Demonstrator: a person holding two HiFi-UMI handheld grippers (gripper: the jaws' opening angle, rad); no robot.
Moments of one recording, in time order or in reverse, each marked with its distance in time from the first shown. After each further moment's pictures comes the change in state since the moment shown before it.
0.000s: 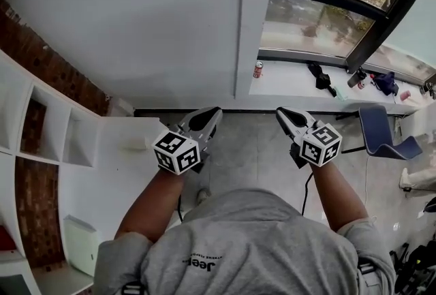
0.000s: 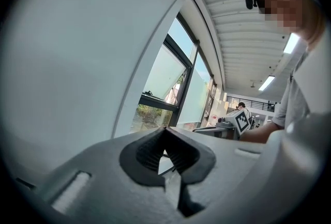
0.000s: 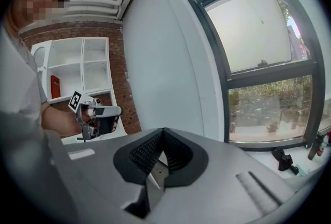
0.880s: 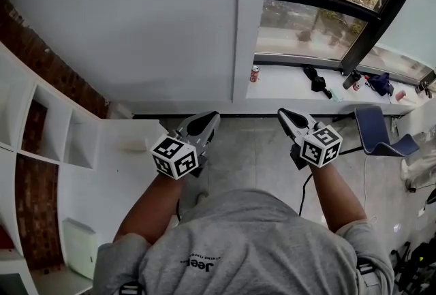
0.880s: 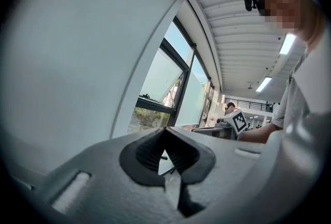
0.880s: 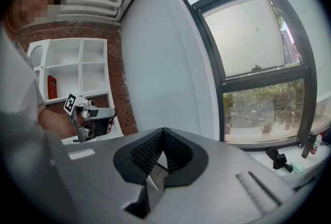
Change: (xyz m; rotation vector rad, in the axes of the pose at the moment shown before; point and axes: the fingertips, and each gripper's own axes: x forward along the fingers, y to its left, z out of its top) left arm -0.023 -0.022 0.004 0.013 -0.033 -0.019; right arm -0.025 0.010 0.006 0.004 -0.027 -0.056
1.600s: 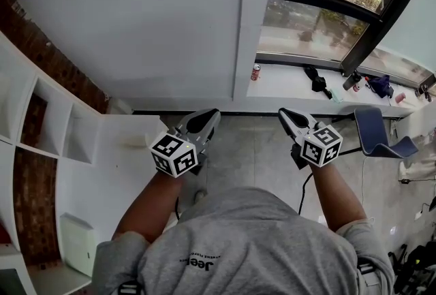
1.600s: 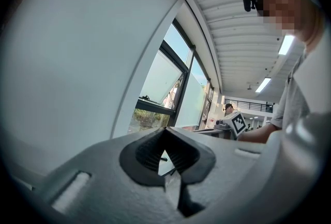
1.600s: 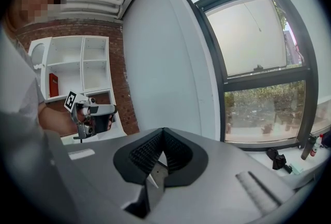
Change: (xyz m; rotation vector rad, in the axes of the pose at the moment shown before) left arm -0.007 -0.004 0.003 0.003 -0.017 0.000; right arm -0.001 0.005 -0.004 -0.019 0.021 0.008
